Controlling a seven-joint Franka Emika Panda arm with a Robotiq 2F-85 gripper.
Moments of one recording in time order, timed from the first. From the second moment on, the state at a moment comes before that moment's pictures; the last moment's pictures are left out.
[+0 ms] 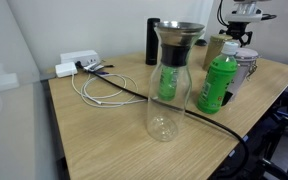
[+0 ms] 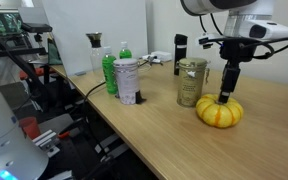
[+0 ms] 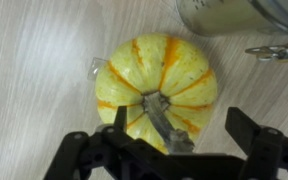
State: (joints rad) arm -0.23 0.40 -0.29 -1.92 0.16 2.24 0.62
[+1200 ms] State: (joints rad) arm -0.23 0.40 -0.29 -1.93 0.15 2.24 0.65
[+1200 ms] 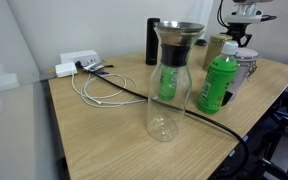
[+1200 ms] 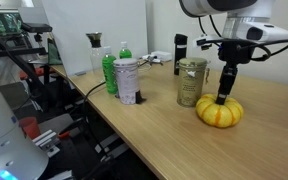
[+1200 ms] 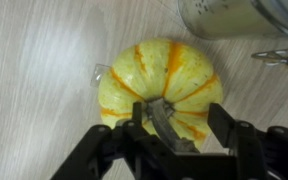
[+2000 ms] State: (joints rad) arm -0.23 0.40 -0.31 -1.93 0.15 2.24 0.66
